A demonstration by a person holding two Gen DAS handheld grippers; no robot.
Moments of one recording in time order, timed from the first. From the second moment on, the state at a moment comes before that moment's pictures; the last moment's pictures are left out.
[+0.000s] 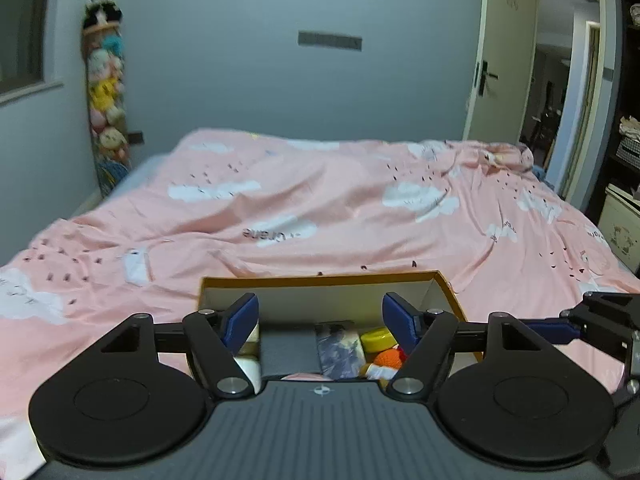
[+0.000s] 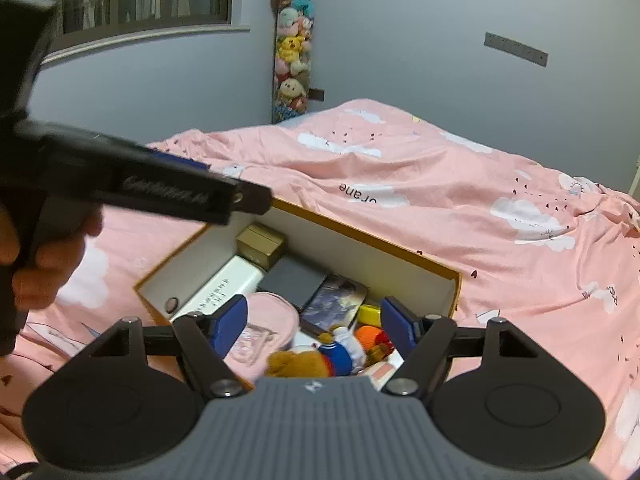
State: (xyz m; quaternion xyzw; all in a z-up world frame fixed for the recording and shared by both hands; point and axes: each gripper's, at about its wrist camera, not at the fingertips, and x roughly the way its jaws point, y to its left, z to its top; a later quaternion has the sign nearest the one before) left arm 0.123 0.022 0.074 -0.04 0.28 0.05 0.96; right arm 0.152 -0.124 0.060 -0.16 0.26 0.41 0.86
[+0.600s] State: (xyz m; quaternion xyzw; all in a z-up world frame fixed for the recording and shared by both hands) left arm 0.045 0.026 0.071 -0.06 0.18 0.08 0.98; right arm 0.085 -0.156 0.066 -0.05 0.21 0.31 0.93
